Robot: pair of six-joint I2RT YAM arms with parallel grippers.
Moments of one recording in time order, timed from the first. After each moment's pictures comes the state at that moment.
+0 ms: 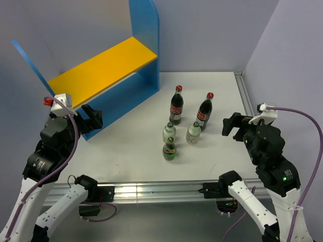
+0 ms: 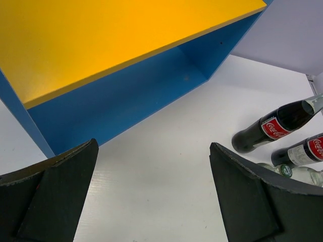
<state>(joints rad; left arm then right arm) -0.44 0.62 1.07 -0.69 -0.36 -0.40 0.35 0.52 1.13 -0.92 0.35 0.29</state>
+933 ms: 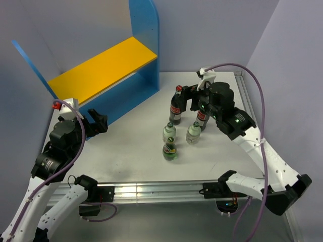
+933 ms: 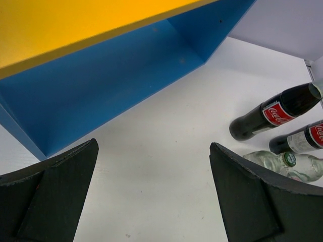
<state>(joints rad) -0.44 0.58 0.94 -0.62 -0.32 -0.44 0.55 1.05 1.22 -0.46 0.02 0.22</state>
